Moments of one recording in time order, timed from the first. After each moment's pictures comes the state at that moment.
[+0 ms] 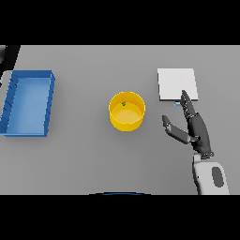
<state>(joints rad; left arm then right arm) -1.68 0.50 -0.67 -0.26 -0.71 -0.25 0.13 0.00 -0.08 0.07 -1.61 0.12 0.04 -0.07</state>
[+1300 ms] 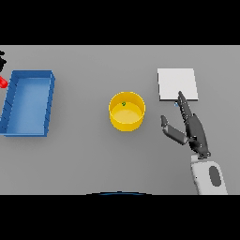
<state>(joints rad) -0.83 0.72 -0.40 -0.72 -0.03 0.23 0.54 0.00 -0.09 0.09 -1.59 0.16 0.03 -0.09</state>
